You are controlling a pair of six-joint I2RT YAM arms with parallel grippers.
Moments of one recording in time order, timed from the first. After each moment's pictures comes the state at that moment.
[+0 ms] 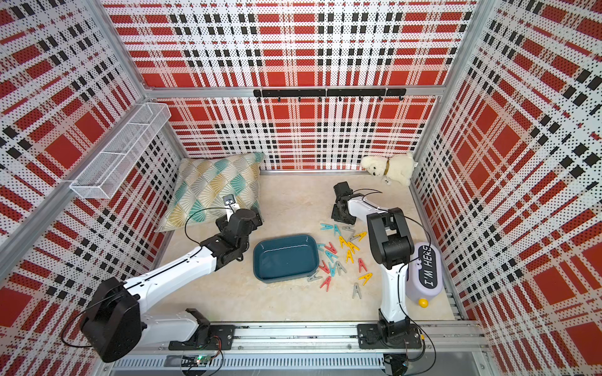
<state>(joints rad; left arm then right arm) -0.60 1.30 0.80 -0.05 -0.80 -0.53 0.27 2.08 1.46 -0.54 0.09 0.51</state>
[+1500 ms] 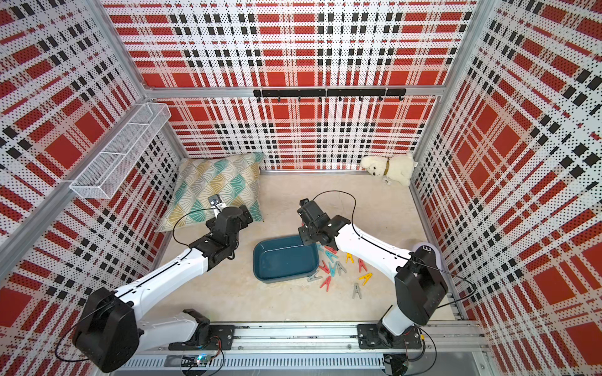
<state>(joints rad) -0.47 1.23 0.76 -0.05 -0.71 -0.60 0.78 1.57 1.17 -0.58 0.14 0.30</state>
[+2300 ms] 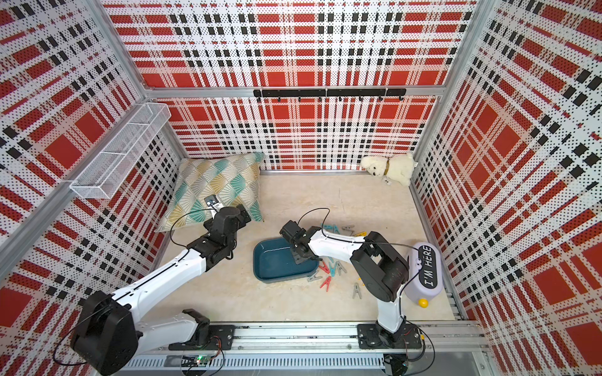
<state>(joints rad) -0.47 1.22 0.76 -0.06 -0.72 -0.61 0.87 1.87 1.23 -0.60 0.24 0.37</state>
